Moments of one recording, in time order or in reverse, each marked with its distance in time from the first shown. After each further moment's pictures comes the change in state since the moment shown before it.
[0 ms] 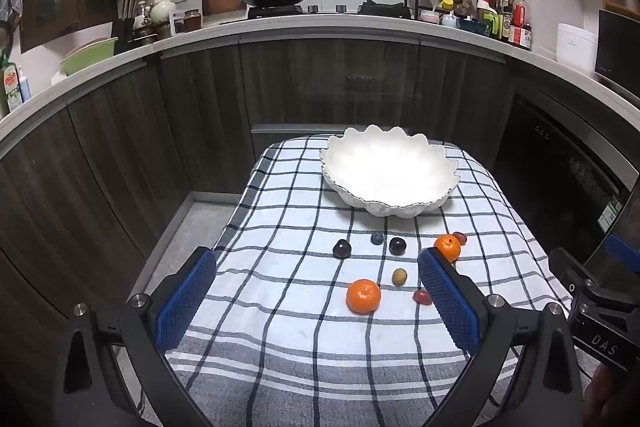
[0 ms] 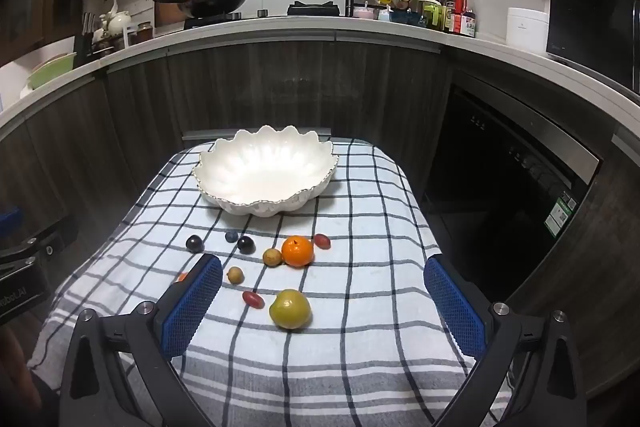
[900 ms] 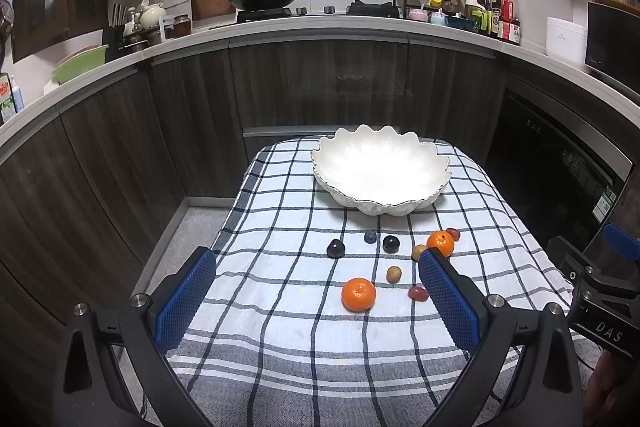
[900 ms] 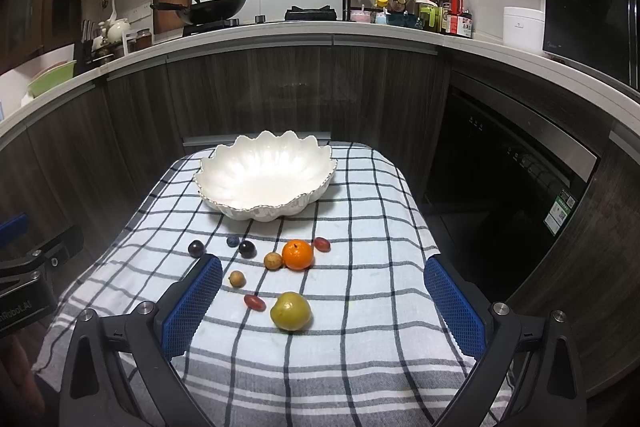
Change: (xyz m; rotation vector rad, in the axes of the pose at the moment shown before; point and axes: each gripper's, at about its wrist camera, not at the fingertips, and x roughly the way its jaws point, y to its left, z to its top) left arm -0.008 -0.005 0.003 0.023 -0.006 -0.040; right arm -0.003 -0.002 -0.002 0.010 -0.010 0.005
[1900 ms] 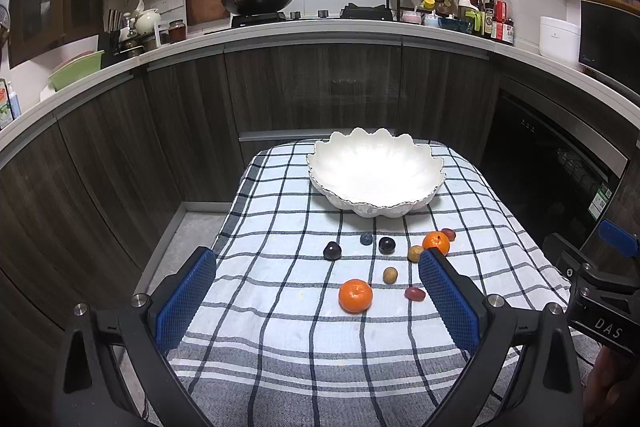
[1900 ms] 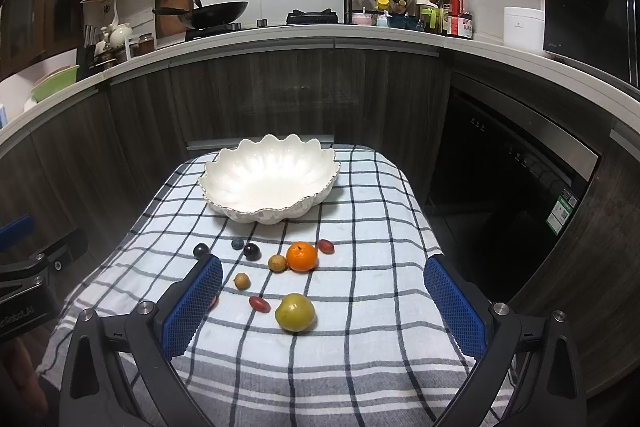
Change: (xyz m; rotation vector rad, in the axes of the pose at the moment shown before) left arm -0.003 -0.002 -0.001 0.014 -0.015 -0.011; right arm -0.006 0.000 0.004 0.013 -0.011 0.009
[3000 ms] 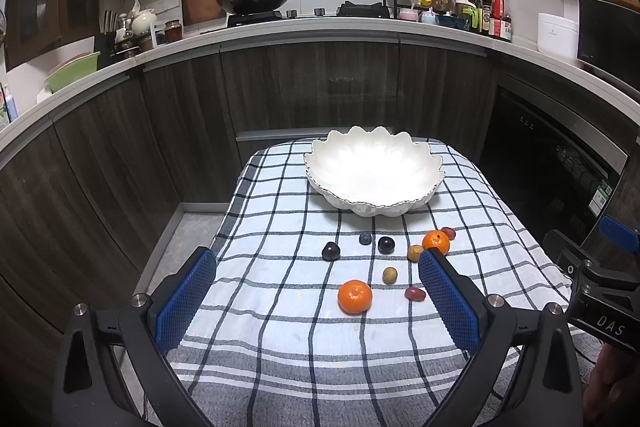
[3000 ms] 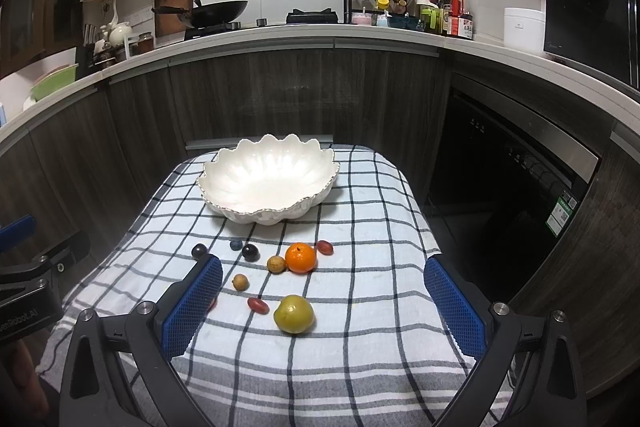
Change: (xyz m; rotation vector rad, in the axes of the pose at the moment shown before) left arm -0.001 -0.002 0.000 0.002 0.000 0.001; right arm 0.000 0.000 0.000 0.002 0.000 0.003
